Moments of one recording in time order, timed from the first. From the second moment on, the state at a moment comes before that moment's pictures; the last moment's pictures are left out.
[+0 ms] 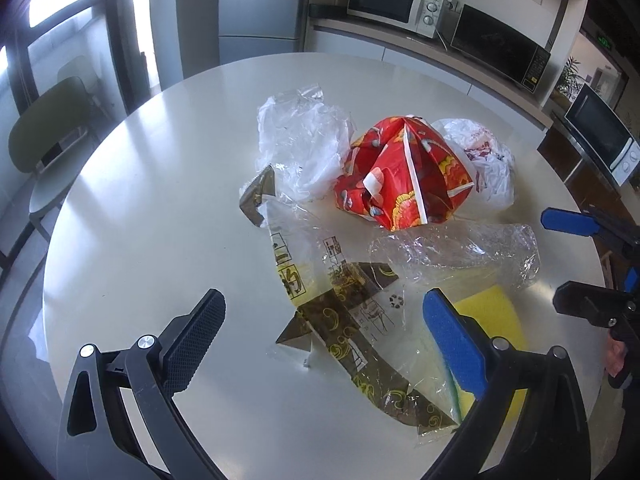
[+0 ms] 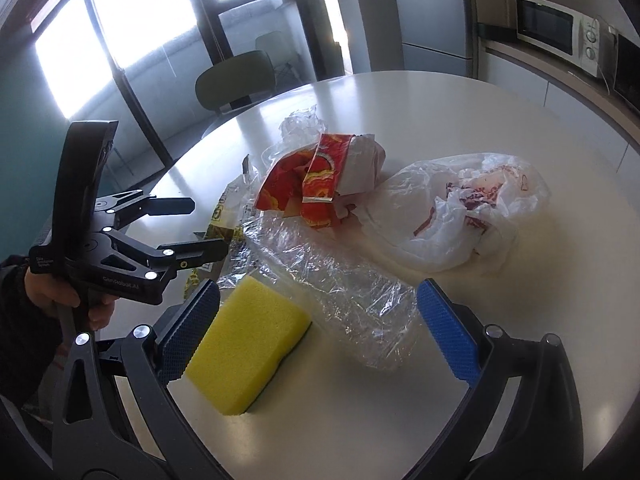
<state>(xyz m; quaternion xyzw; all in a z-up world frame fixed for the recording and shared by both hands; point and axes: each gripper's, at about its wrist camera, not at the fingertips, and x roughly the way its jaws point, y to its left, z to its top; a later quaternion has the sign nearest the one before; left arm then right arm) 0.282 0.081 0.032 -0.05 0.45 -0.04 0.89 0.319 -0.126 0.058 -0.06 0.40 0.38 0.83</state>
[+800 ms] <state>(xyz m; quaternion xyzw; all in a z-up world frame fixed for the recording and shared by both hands) 0.292 0.066 0.016 0.00 0.45 -0.07 0.89 0.296 -0.116 0.038 -0.16 0.40 0.37 0.82</state>
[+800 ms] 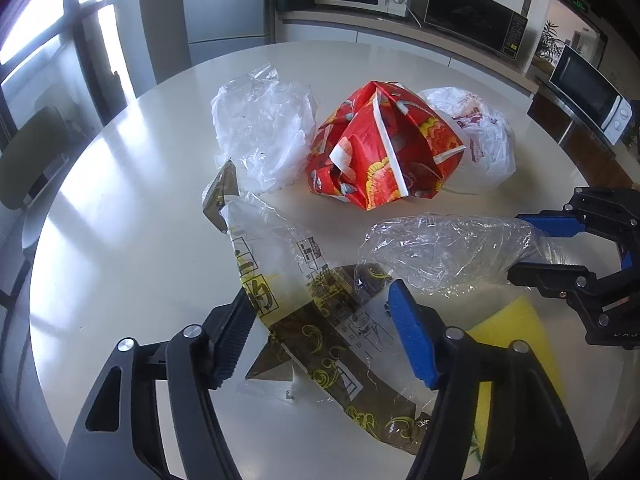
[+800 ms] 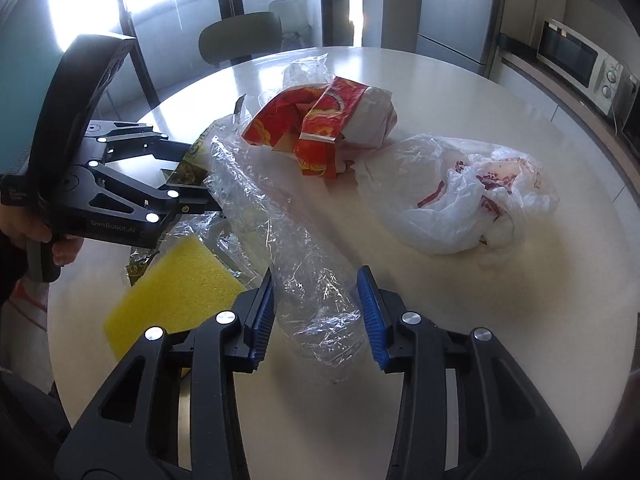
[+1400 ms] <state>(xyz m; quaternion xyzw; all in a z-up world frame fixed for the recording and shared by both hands) 0.271 0.101 0.036 -0.03 0.44 -0.03 0.90 0.283 -0.190 0.062 -0.01 0.39 0.35 0.85</state>
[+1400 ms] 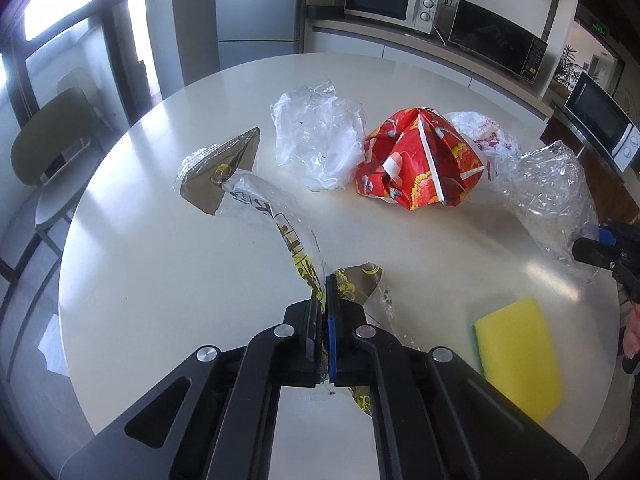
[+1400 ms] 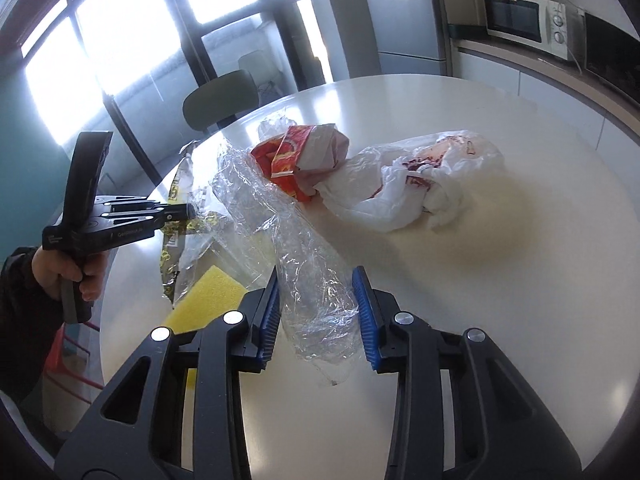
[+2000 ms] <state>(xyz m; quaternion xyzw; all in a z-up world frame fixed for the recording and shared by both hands) 0.161 0.104 0.070 -0.06 0.39 -0.05 0.92 0.174 -0.259 0.063 0.05 0.41 0.31 0.86</state>
